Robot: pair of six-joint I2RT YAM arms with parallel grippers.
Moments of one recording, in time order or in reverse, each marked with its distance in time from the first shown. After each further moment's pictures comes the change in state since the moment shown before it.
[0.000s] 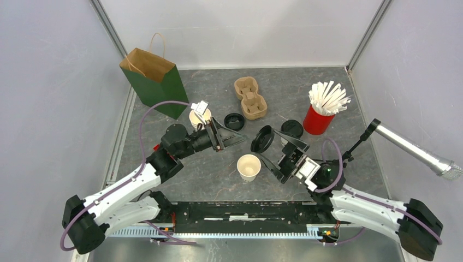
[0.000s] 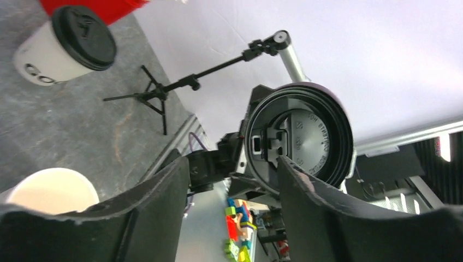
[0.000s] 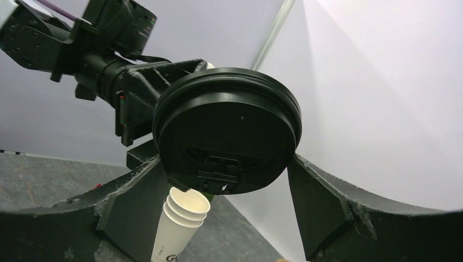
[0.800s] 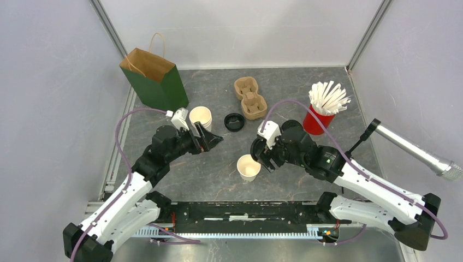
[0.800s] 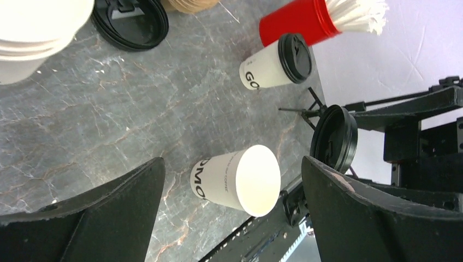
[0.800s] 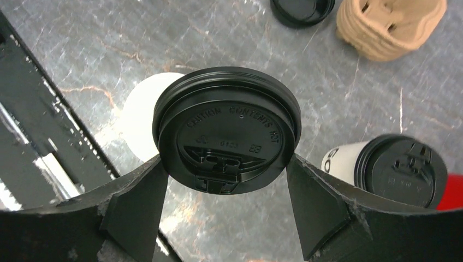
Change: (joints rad) left arm 0.267 -0.185 -0.075 -0.509 -0.166 0.394; right arm 0.000 0.129 0.677 -1.810 0.297 0.355
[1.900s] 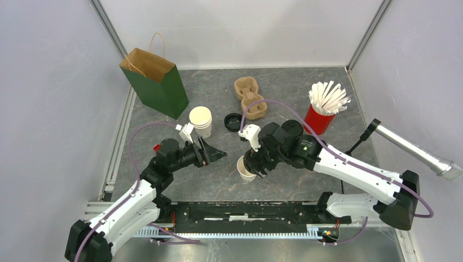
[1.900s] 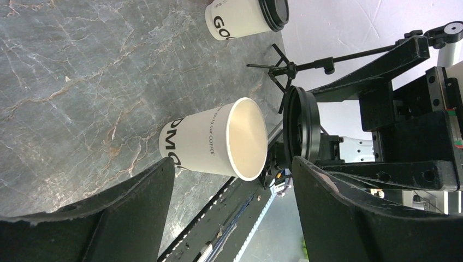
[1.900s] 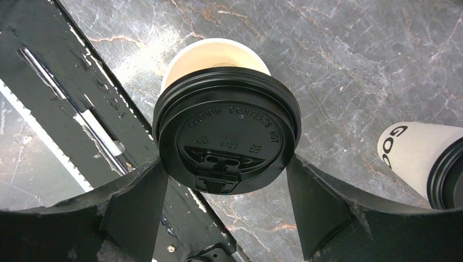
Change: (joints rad) left arm 0.000 -0.037 -0.267 0.267 0.235 -0.153; right arm 0.068 0.240 0.197 -0.266 -0.075 0.113
